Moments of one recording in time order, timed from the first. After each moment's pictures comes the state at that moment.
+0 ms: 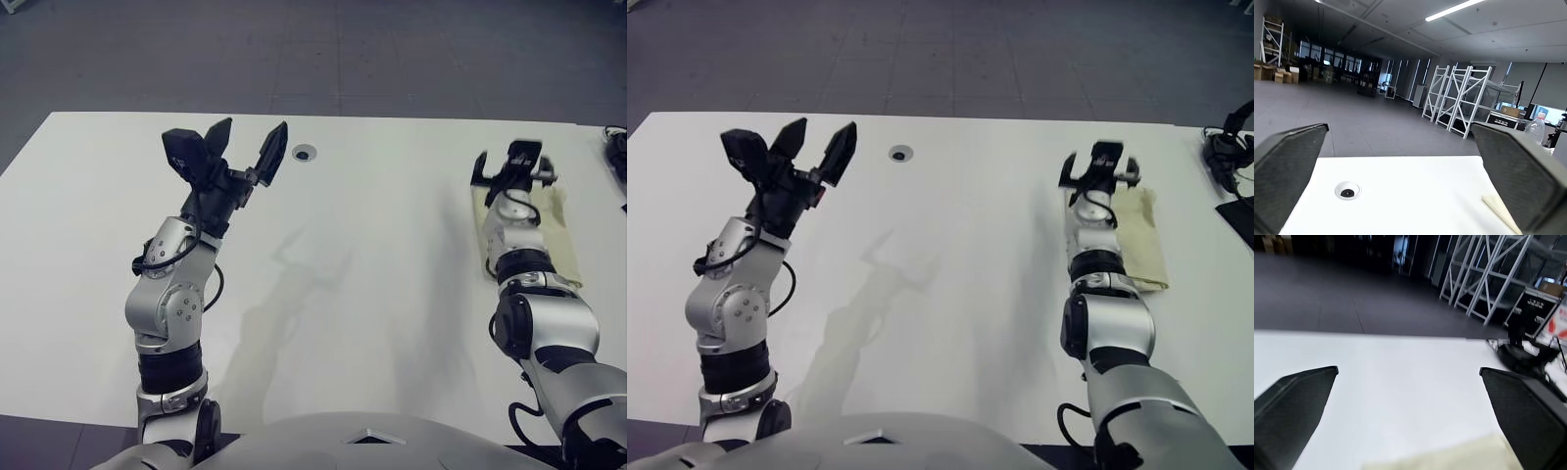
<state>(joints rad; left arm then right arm) -0.21 0.14 0.15 -0.48 -0.56 0.46 -0.24 -0.75 -0.39 -0.20 0.86 0.07 -0.11 -0.20</state>
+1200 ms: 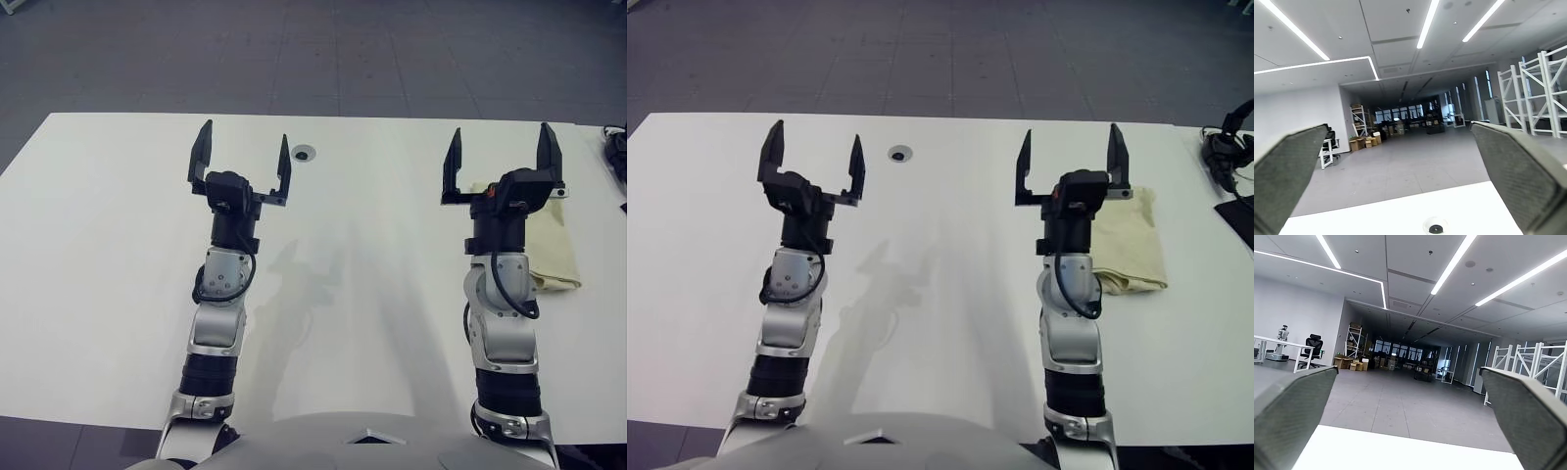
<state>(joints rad) -0.12 0.05 -0.06 -0.13 0.11 -0.34 0.03 -0.03 -0.16 -0.06 -0.31 -0.05 -0.15 -0.08</state>
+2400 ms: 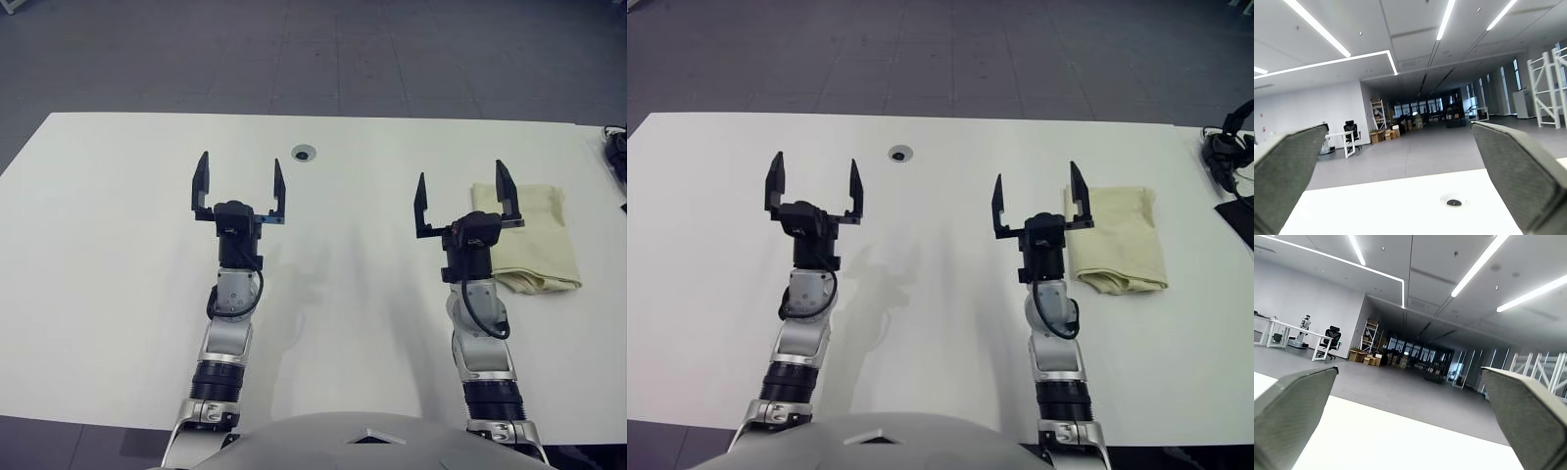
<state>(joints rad) -0.07 0.01 -0.06 0.07 0.21 -0.52 0.15 0.02 -0.14 -0.03 -0.08 -0.11 -0.46 -0.04</state>
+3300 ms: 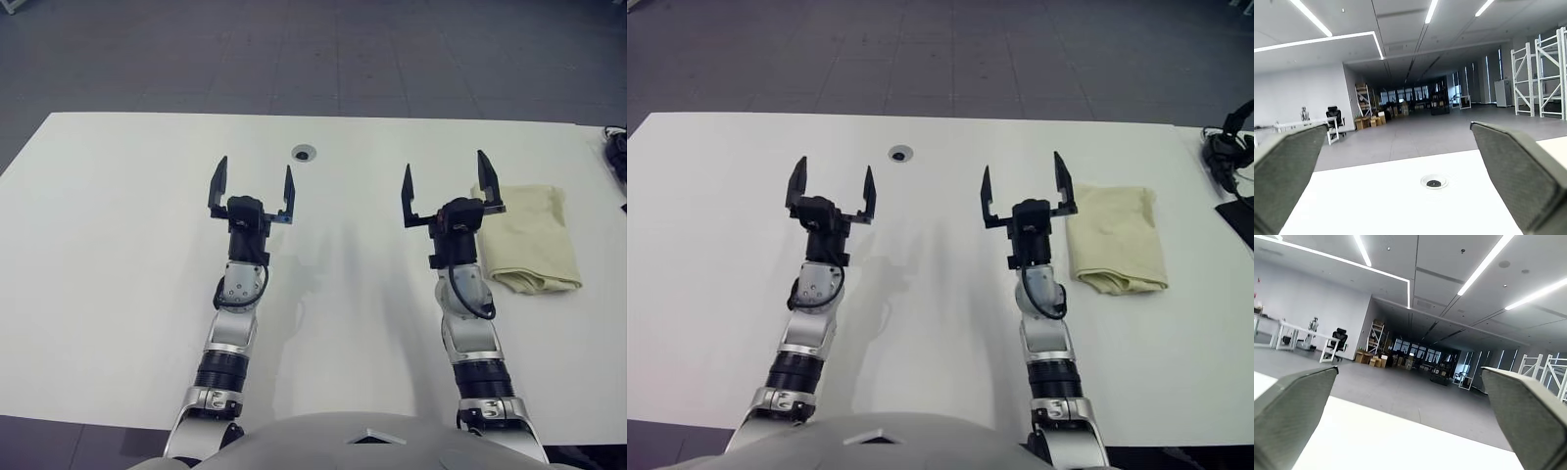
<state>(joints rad) -0.14 0.02 -0.06 0.18 0.13 -0.49 0.07 -0.08 -0.12 -0.01 0.05 -0.15 -0.51 -0.05</state>
